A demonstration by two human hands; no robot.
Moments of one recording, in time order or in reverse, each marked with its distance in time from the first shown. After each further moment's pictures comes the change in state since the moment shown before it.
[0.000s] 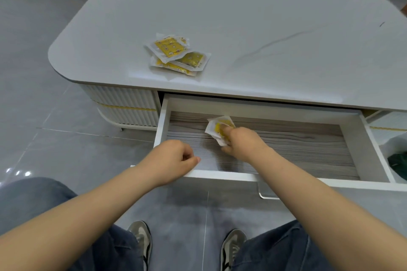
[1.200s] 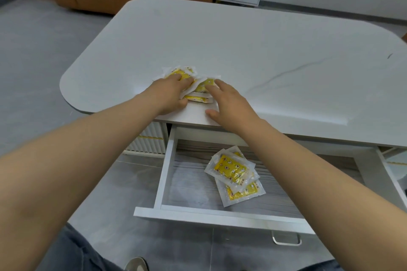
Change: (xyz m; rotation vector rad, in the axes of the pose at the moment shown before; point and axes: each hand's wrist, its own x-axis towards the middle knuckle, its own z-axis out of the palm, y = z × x) left_hand 0.149 -0.031 -0.138 0.482 0.235 0.064; right_hand 0.074 -0.037 -0.123 0.158 0.400 -0.143
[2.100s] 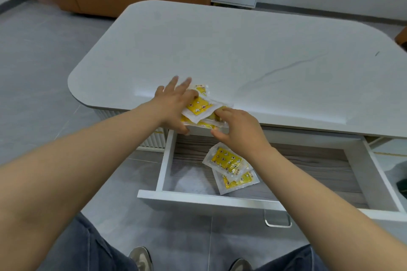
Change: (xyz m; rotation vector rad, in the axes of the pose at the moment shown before) left_hand -0.047 0.029 0.000 0.115 -0.112 0.095; right_hand -0.074 0.011 0.020 -0.006 0.151 -0.046
